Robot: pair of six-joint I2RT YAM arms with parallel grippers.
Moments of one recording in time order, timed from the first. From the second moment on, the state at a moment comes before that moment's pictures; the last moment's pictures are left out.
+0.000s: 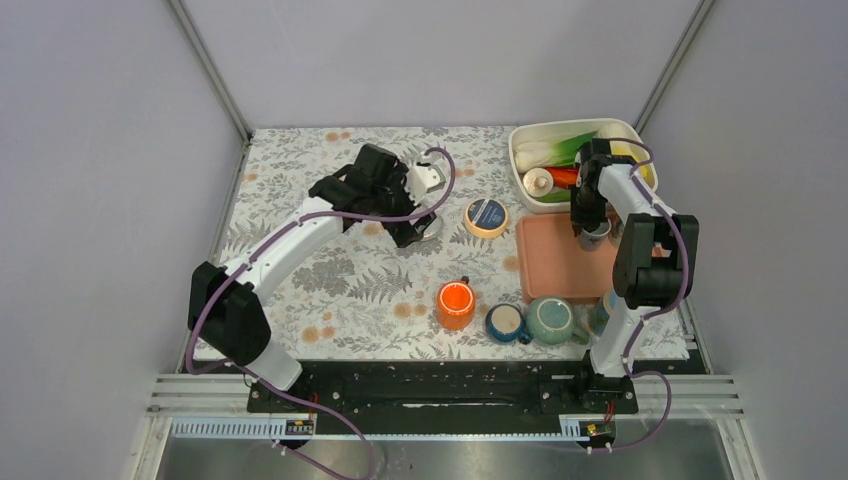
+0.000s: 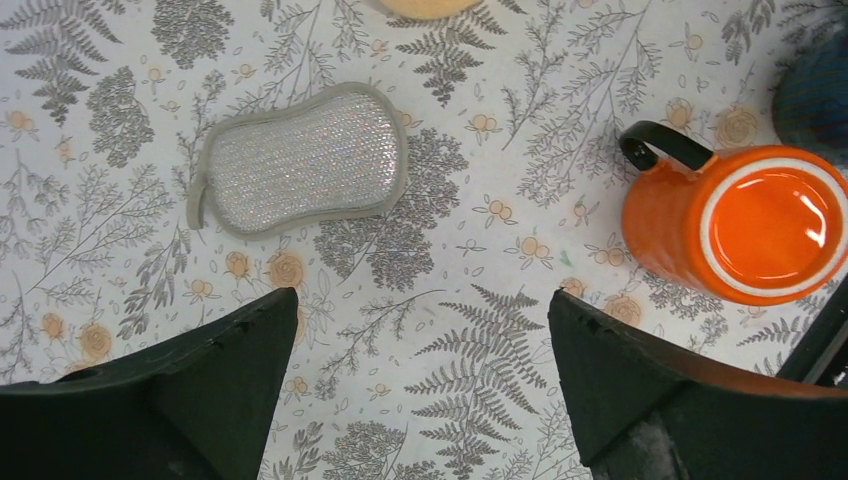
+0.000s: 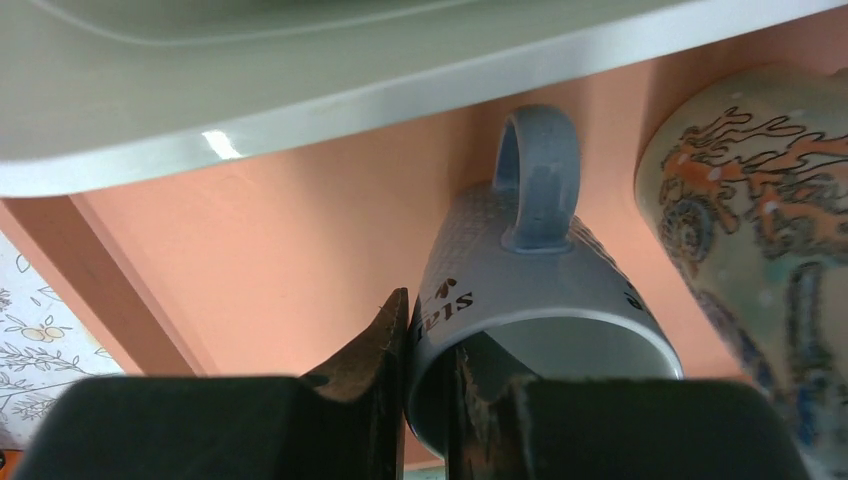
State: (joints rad) left arm -0.55 1.56 1.38 -0.64 0.29 0.44; right arm -0.02 1.87 1.46 -0.88 0.12 0.06
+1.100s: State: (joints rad) left arm -1.06 1.82 1.52 -0.81 0.24 0.65; right arm -0.03 1.42 1.41 -0.92 -0.06 0.11
